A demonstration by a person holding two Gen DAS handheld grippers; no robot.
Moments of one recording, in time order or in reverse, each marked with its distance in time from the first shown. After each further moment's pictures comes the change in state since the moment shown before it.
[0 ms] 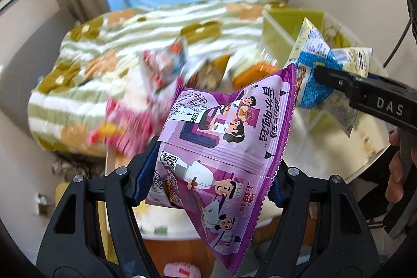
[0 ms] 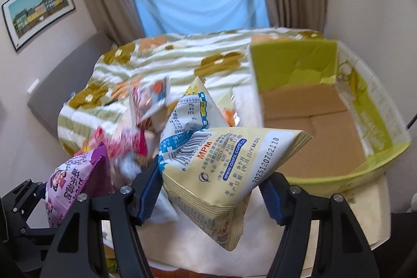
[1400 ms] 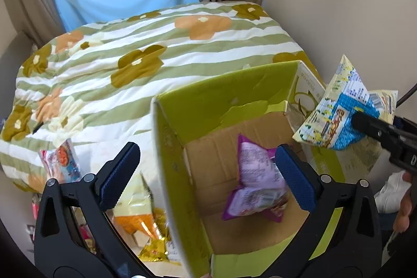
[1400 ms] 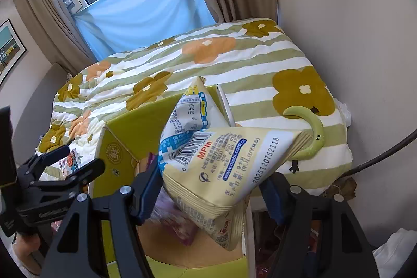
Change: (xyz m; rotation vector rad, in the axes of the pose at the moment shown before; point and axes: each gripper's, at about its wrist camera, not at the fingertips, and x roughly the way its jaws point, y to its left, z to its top) left arm 0.159 -0.200 0.237 0.035 0.065 -0.087; right arm 0.033 -0.254 0.146 0.147 0.091 -0.084
